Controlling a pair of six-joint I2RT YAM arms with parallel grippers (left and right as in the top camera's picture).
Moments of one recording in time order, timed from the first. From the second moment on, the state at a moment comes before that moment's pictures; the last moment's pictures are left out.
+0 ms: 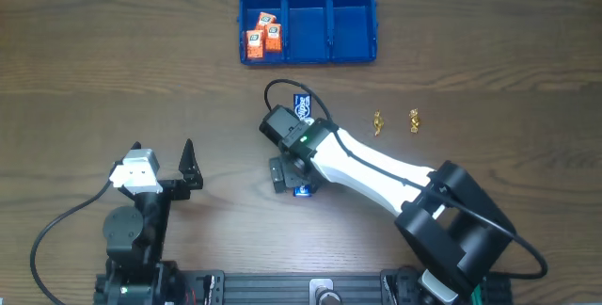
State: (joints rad) left arm -0.03 0.07 0.02 -0.12 0.02 -0.15; right arm 0.83 1.79 1.10 -0.77 0.00 0.61
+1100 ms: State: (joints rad) left arm -0.03 0.07 0.02 -0.12 0.02 -0.15; right arm 0.86 1.86 1.10 -0.72 0.10 0.70
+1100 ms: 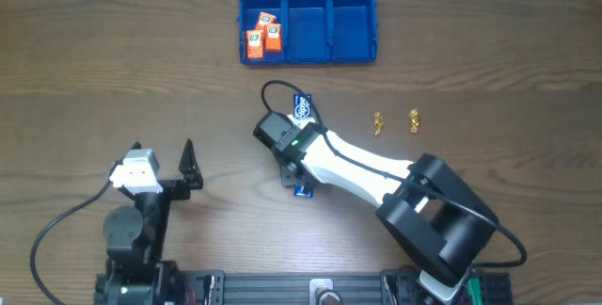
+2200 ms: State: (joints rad) left arm -0.03 0.07 0.02 -0.12 0.02 -0.15; right arm 0.56 1.98 1.85 -0.50 0.43 0.26
